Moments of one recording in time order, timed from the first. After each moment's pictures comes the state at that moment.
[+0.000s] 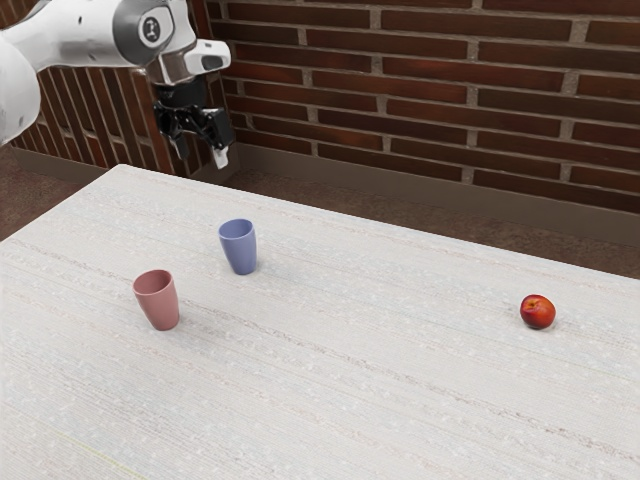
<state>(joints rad) 0.00 0.34 0.14 -1.28 -0.08 1.65 0.21</state>
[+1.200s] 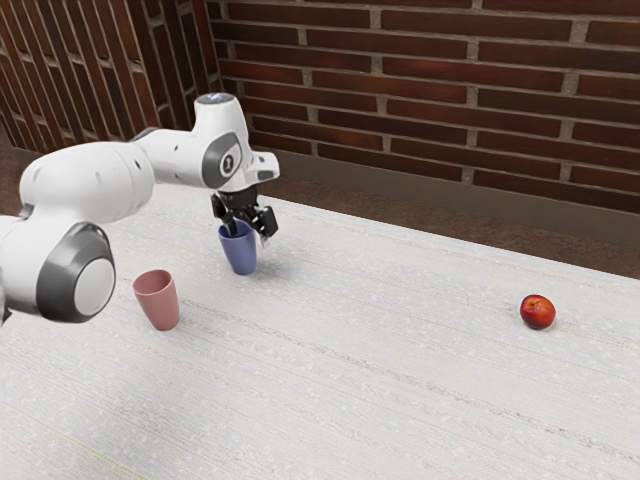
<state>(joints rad) 0.04 0.86 0.13 -1.11 -0.09 2.03 0.23</state>
